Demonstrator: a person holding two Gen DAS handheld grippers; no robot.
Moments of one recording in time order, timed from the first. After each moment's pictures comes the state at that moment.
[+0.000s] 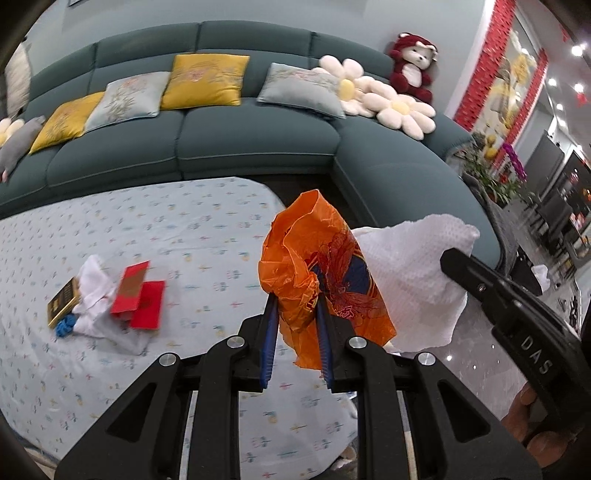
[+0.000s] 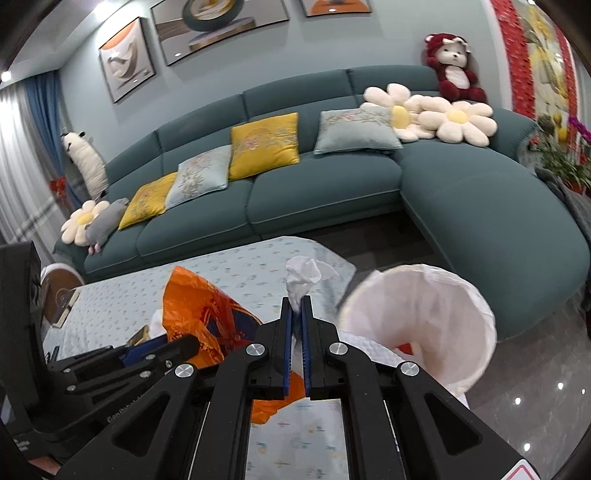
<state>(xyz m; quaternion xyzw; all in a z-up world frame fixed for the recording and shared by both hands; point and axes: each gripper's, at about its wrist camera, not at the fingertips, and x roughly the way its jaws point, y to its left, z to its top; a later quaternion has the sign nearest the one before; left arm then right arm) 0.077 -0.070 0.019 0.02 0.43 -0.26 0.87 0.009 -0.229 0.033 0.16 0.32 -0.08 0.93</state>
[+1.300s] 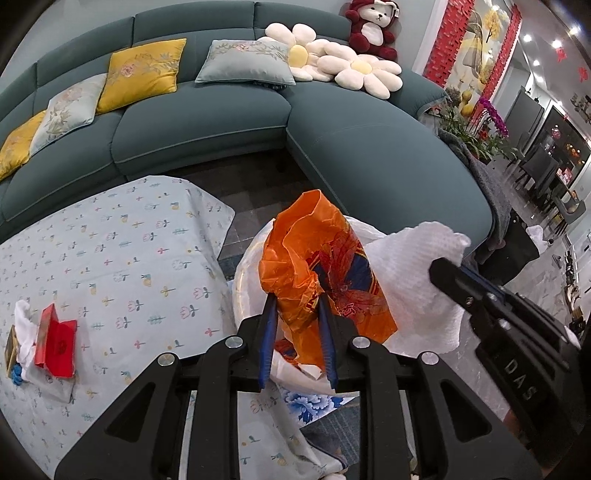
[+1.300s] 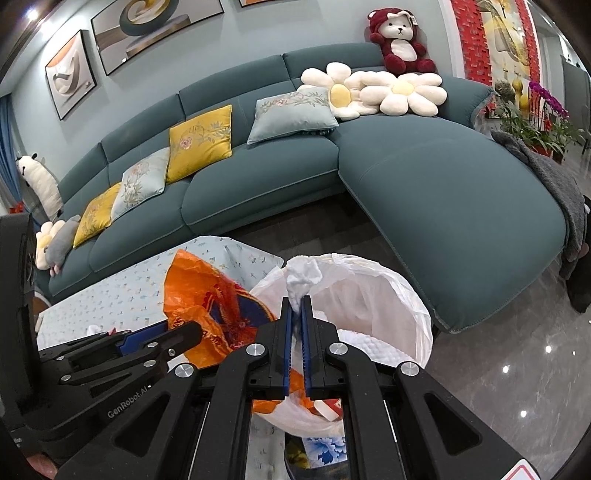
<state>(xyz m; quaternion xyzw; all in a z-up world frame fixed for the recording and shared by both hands) 0.106 -0.206 -0.031 0.07 0.45 -0.32 0.83 0.024 -0.330 -0.023 0.19 0.34 -0.14 0.91</state>
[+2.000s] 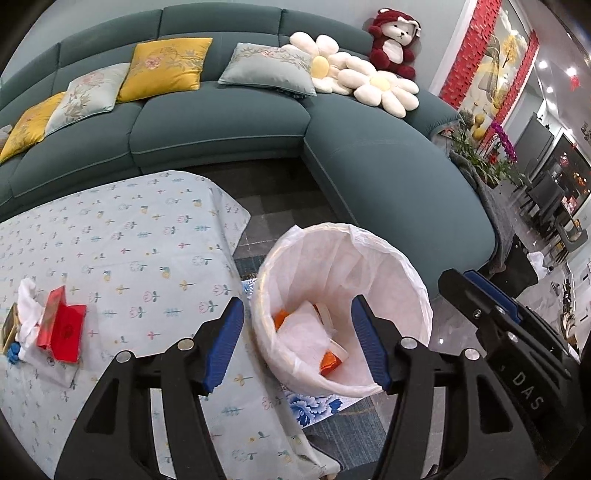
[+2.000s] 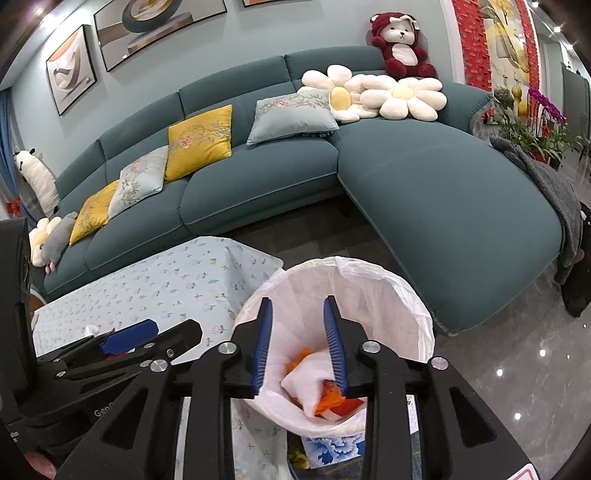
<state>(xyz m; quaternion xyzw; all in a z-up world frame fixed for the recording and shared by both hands) 0.111 -0.171 -0.020 0.03 0.45 -0.29 0.84 0.023 -0.312 -0.007 0.18 0.34 -0.15 0.91</state>
